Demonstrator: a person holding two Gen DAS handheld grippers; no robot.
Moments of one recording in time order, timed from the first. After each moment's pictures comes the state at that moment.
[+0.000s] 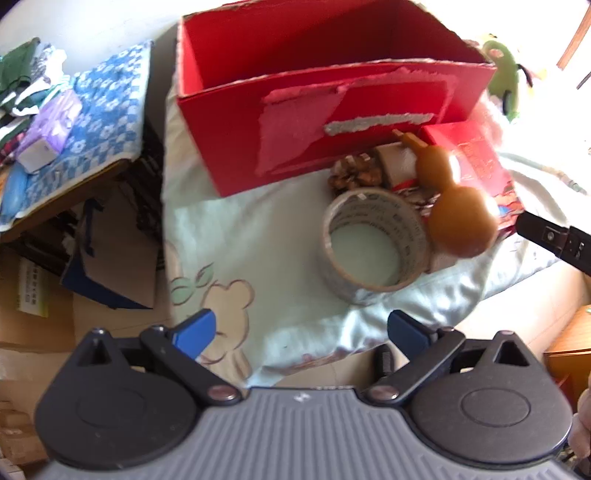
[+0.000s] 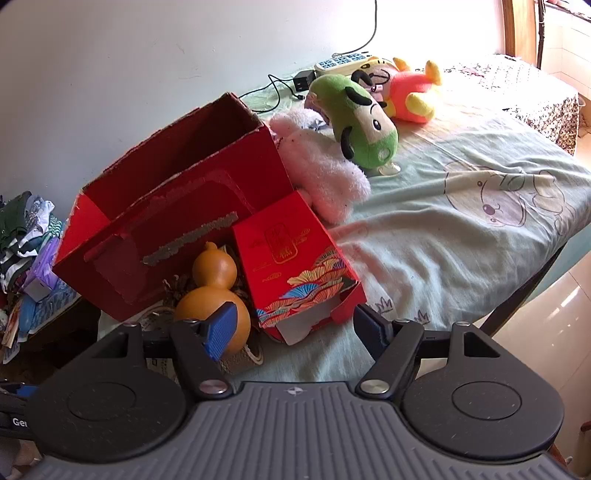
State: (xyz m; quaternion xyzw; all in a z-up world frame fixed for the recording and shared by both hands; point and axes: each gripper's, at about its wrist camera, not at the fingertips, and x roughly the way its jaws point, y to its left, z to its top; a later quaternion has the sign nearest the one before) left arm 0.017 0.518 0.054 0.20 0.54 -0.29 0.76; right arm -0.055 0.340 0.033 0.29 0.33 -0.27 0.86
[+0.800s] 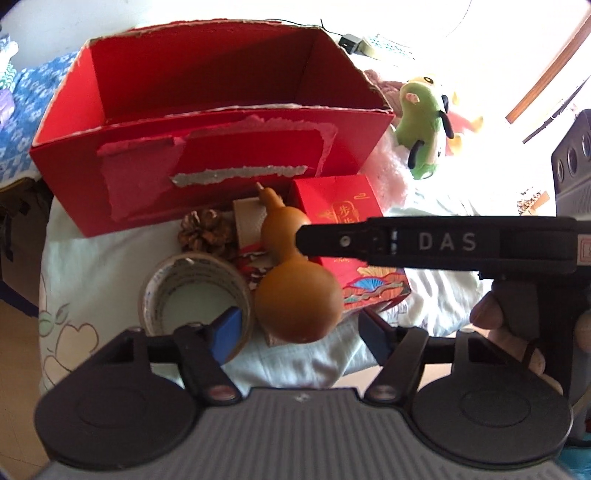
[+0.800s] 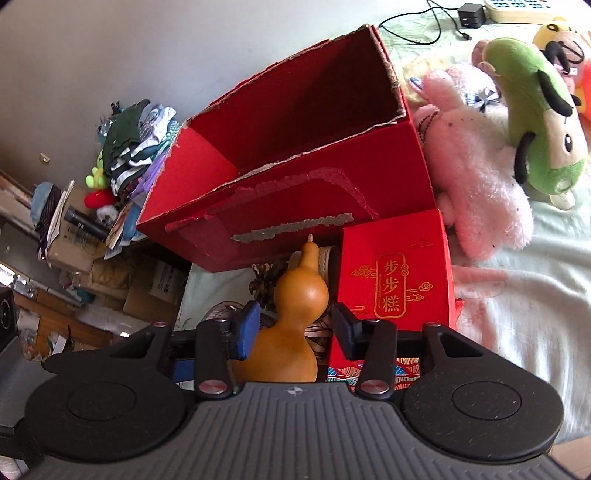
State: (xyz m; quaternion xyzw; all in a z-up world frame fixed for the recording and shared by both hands) left arm -0.015 0.445 0.060 0.08 0.53 -0.34 0.77; right arm 0.026 0.268 0.025 0.30 0.44 0.05 0.84
